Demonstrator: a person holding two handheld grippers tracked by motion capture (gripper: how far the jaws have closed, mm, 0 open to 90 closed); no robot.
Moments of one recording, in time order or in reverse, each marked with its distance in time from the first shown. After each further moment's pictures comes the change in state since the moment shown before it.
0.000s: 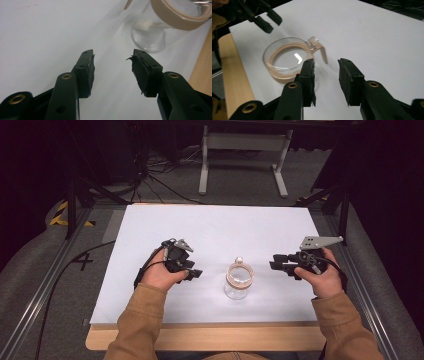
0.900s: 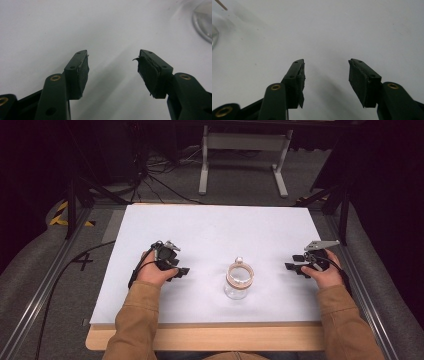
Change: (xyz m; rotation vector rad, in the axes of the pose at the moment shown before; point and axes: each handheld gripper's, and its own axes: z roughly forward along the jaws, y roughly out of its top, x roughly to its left) left arm 0.052 -0.036 0.029 0.019 0.115 -0.107; right arm -0.094 -0.075 0.024 0.175 -0.230 0.065
